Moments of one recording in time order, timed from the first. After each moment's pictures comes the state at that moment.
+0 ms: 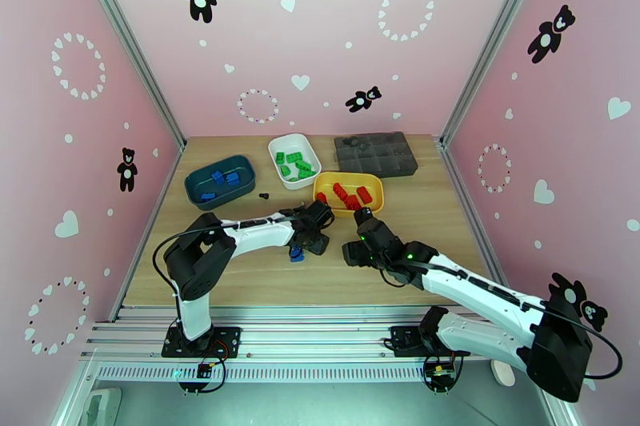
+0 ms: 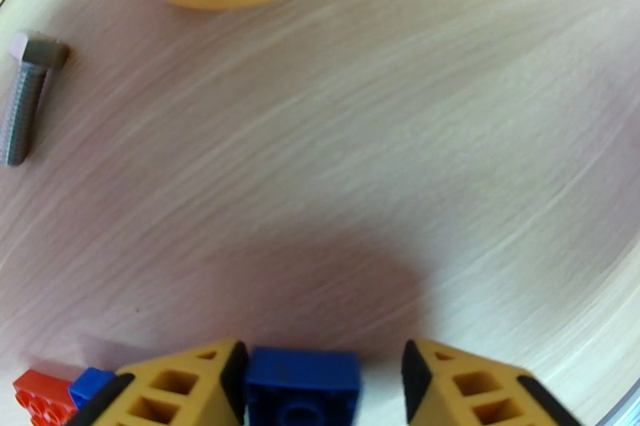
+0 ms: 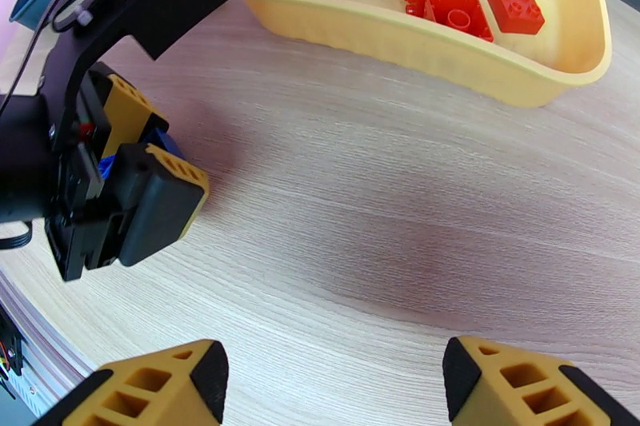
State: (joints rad) left arm -0.87 1.89 1.18 -0.49 -0.11 -0.35; right arm 0.80 1.08 0.64 -0.51 0.20 0.47
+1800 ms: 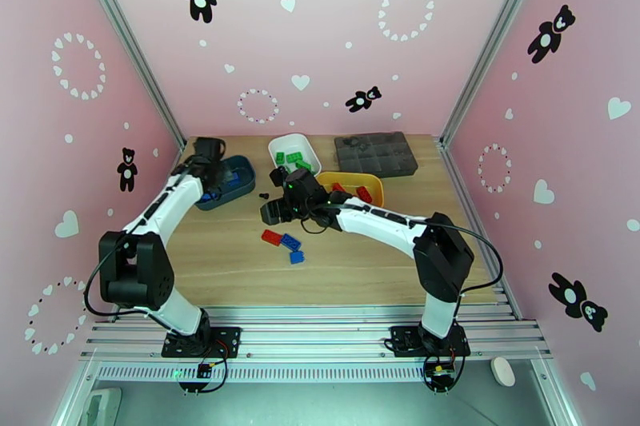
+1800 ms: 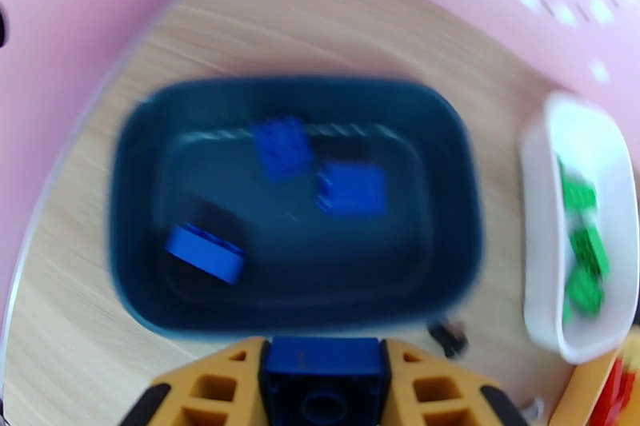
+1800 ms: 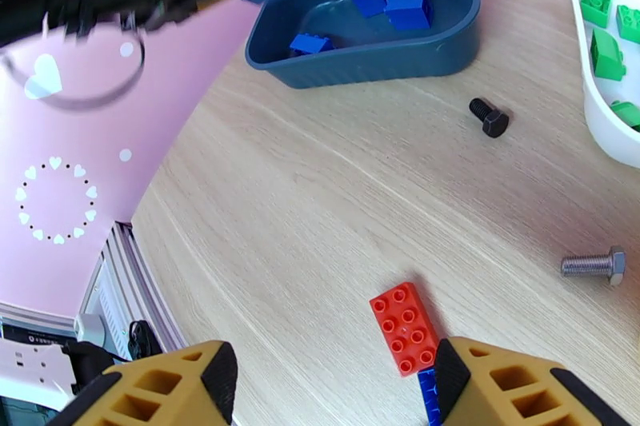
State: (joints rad) left arm -0.01 1.65 1.35 -0.57 -0.22 -0.51; right arm 0.90 1.84 1.41 -0.22 -0.23 0.45
